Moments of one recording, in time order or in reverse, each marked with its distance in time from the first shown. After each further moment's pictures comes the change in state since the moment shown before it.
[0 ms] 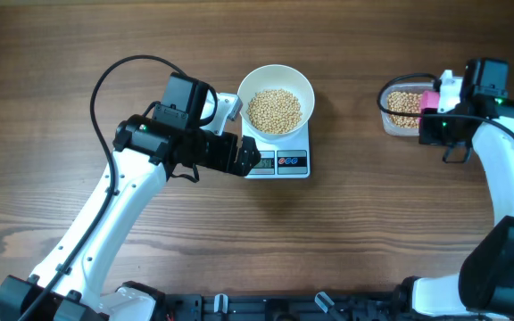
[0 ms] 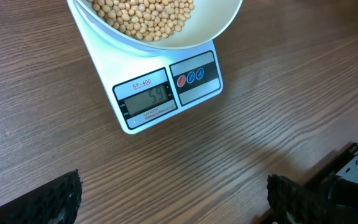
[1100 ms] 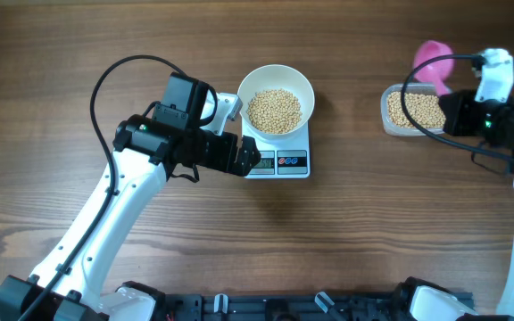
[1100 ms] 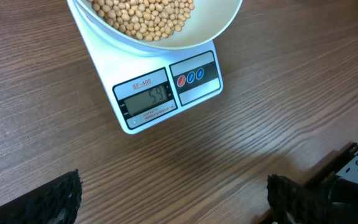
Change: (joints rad) left arm 0.000 0.000 0.000 0.000 0.000 0.000; right arm -0.124 -0.293 0.097 -0.076 -0.376 -0.044
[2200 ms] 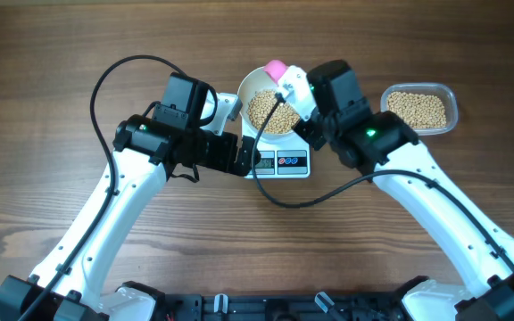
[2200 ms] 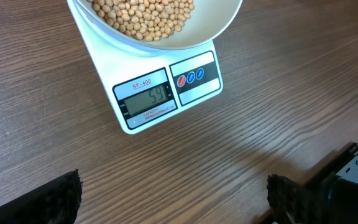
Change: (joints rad) left arm 0.000 0.000 0.000 0.000 0.000 0.000; right arm 0.875 0.170 -0.035 0.286 0.526 -0.256
